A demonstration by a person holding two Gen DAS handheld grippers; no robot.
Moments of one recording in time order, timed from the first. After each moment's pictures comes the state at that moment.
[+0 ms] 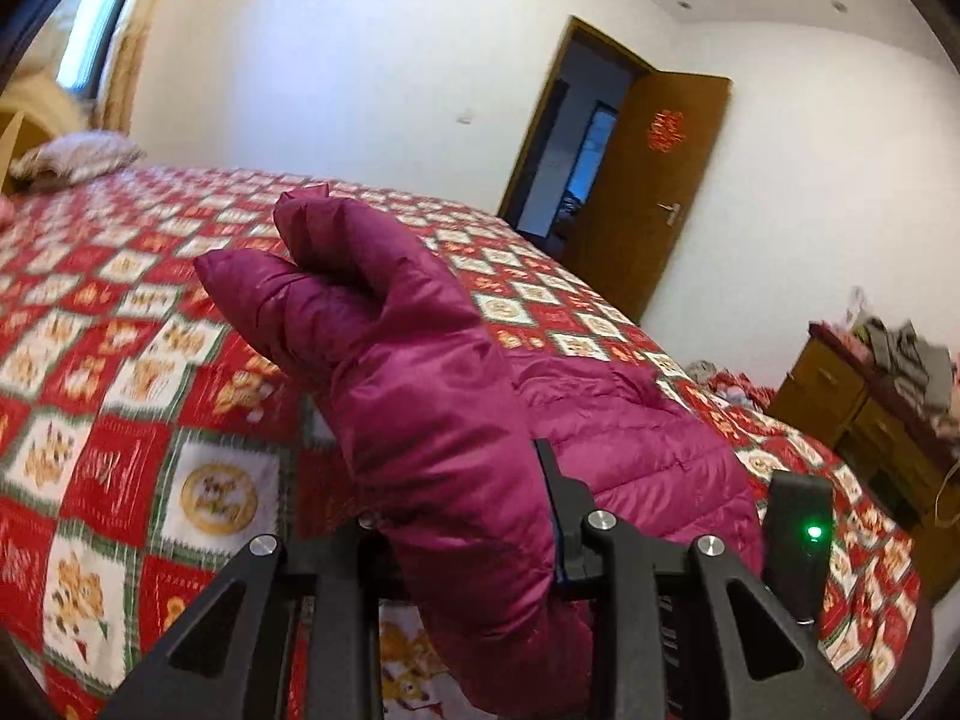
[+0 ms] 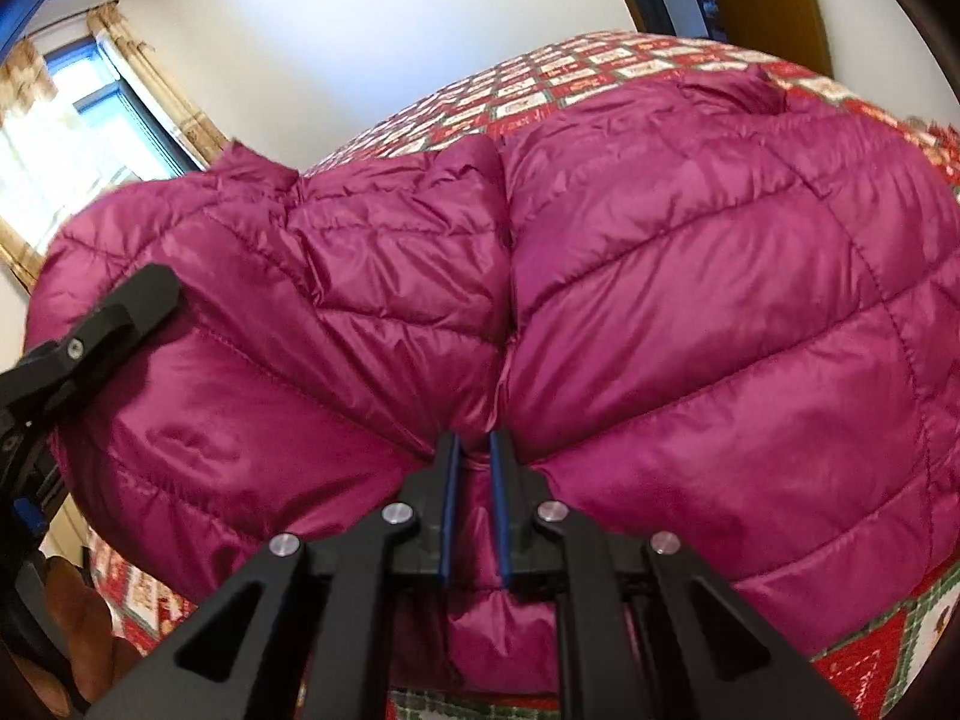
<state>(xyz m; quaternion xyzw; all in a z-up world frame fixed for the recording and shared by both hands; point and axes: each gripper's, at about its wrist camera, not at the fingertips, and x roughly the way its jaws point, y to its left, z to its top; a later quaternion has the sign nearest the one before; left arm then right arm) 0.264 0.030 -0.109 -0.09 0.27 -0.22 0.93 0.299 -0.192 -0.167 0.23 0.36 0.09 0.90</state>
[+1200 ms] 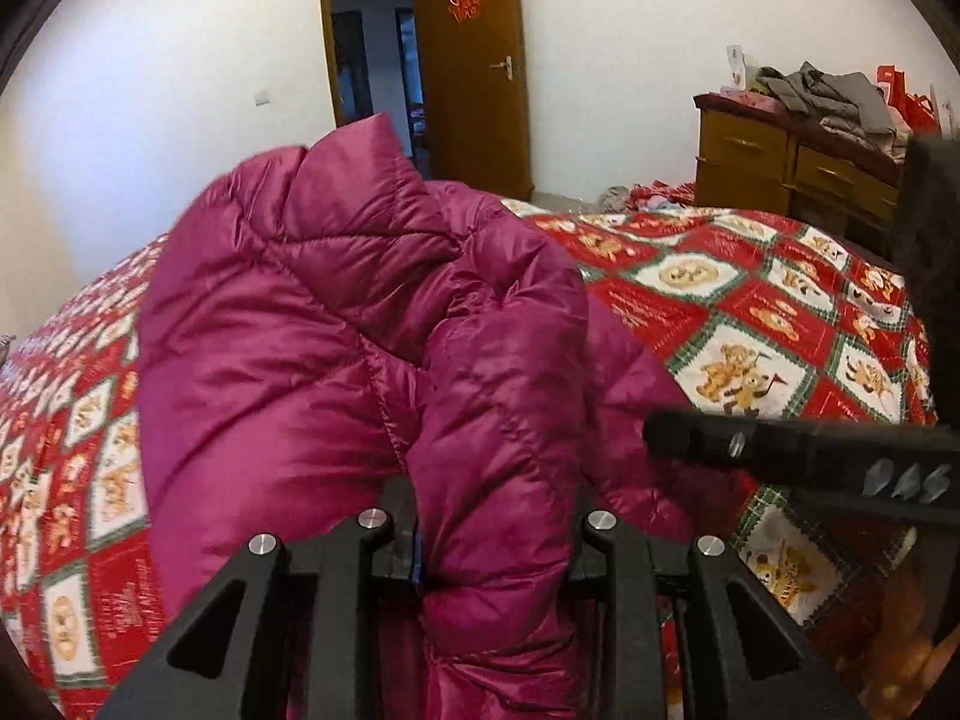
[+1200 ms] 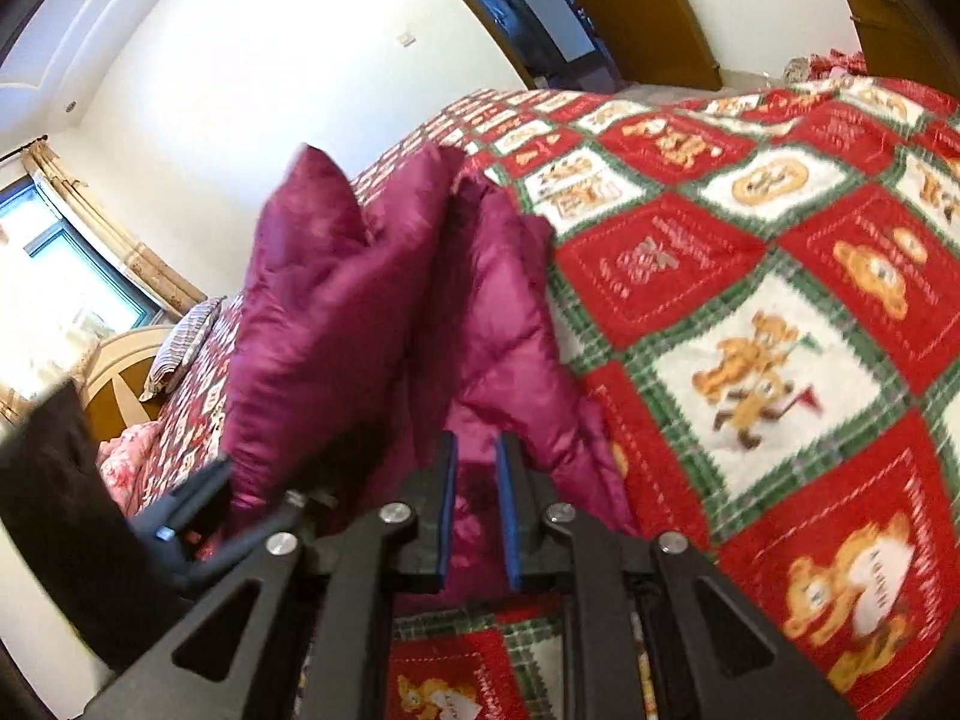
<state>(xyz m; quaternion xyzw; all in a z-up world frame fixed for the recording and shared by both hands) 0.261 -0.170 -0.161 0.15 0.31 -0.33 0.88 0.194 -0.353 -0.147 0.33 0.29 -0.01 0.90</state>
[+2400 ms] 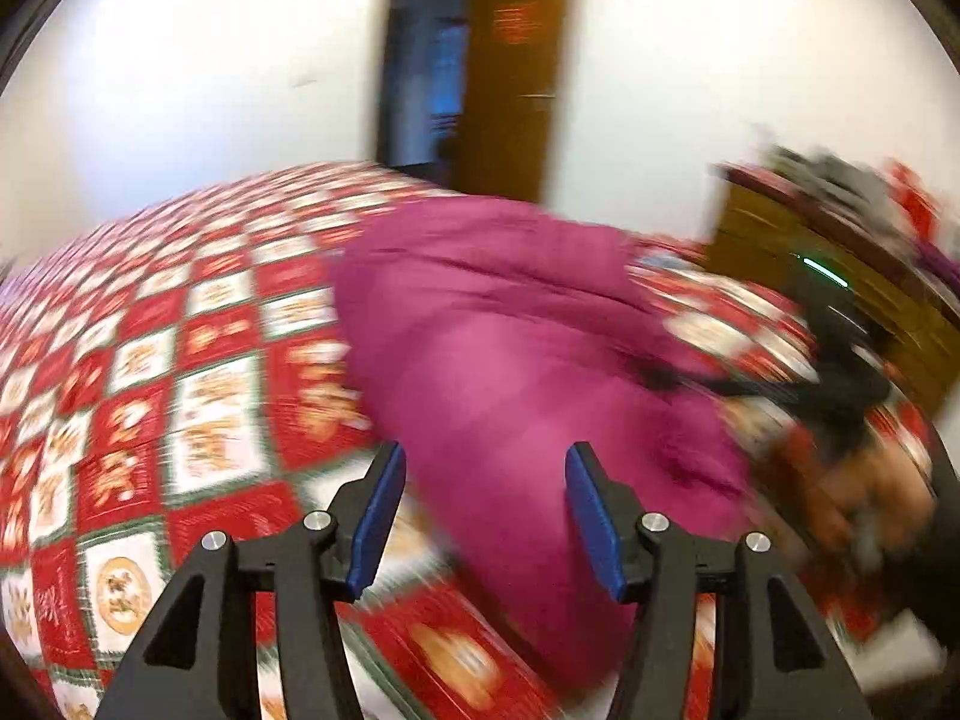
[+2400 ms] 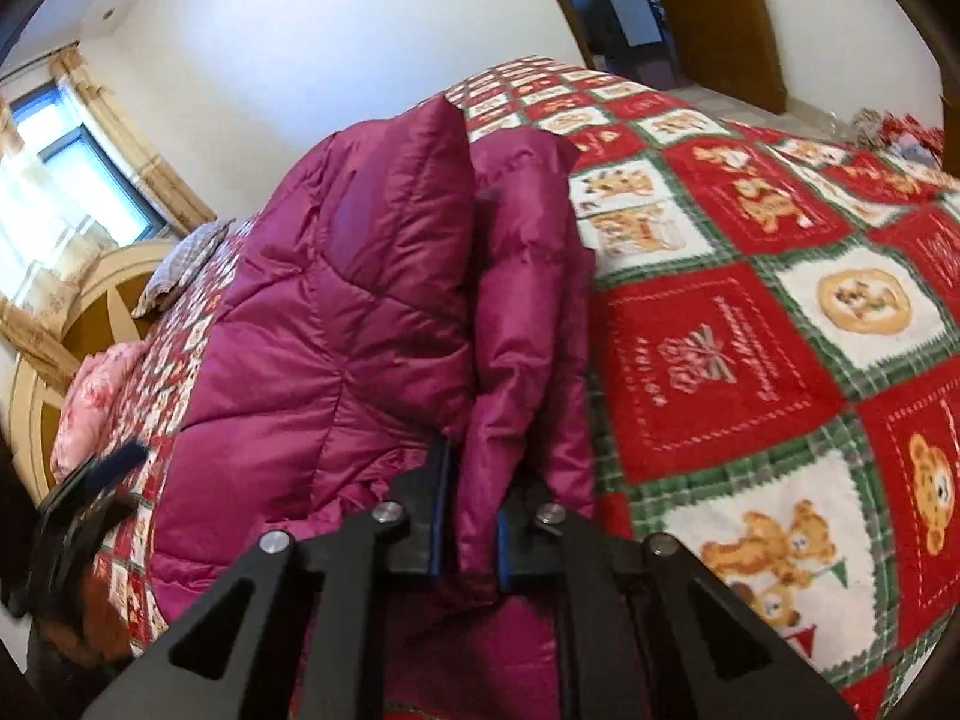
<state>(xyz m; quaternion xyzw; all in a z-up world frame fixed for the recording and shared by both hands) 0.289 -0.060 -0.105 0.04 0.33 -0.31 0.89 0.242 -0.367 -0.148 0.24 0.35 0.04 0.90</state>
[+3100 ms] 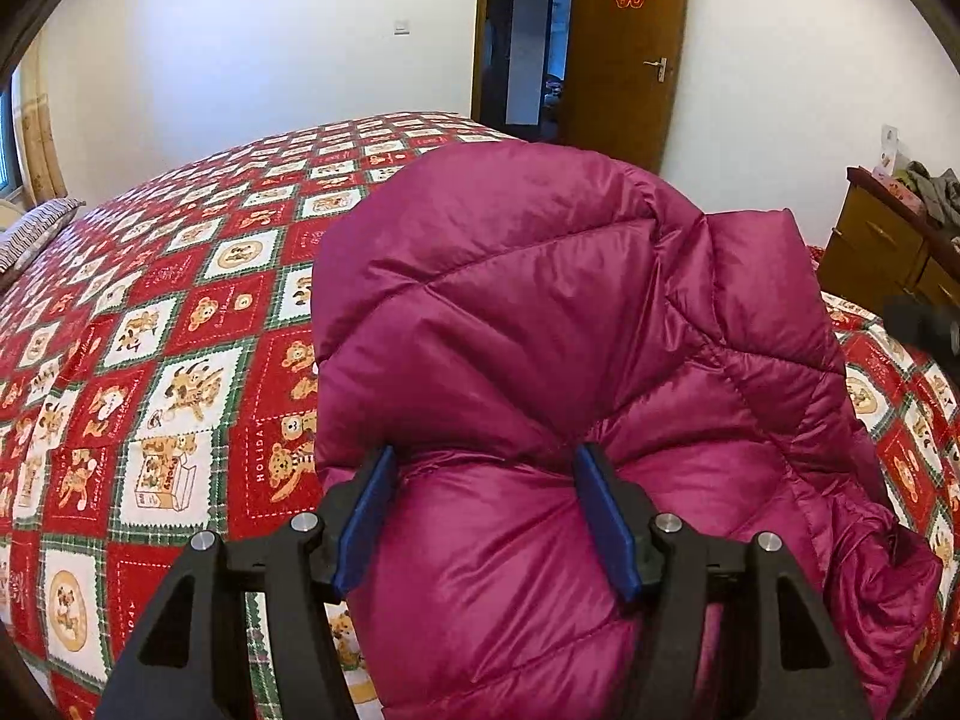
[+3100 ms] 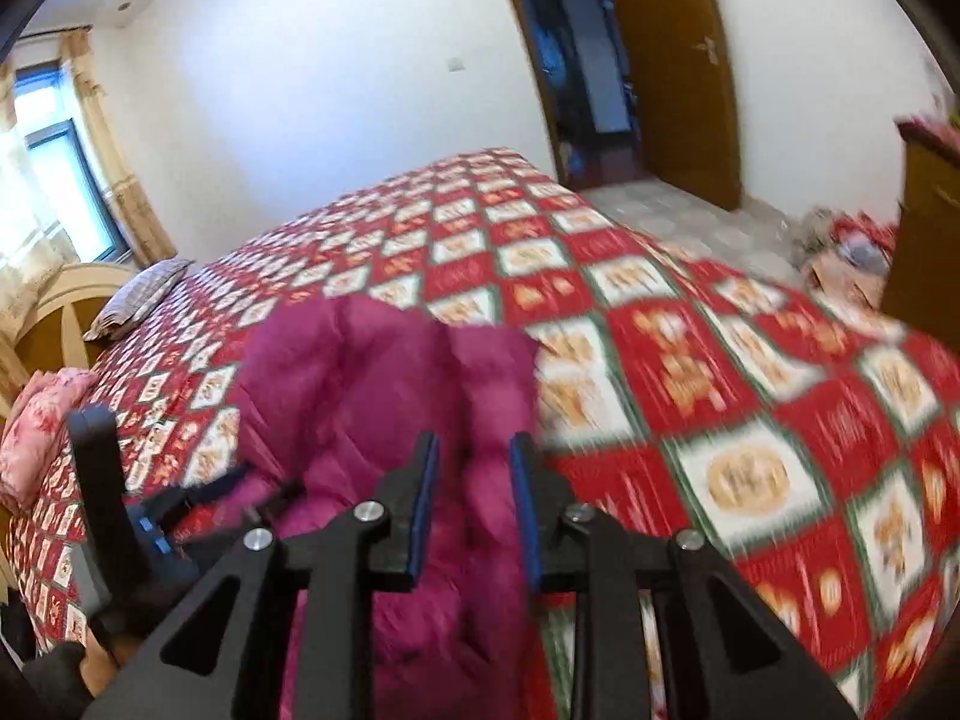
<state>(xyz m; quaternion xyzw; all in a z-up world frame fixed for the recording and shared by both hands) 0.333 -0.142 -0.140 0.06 0.37 -0.19 0.91 0.252 -0.366 -0.060 0.15 0.28 -0.03 0.95</state>
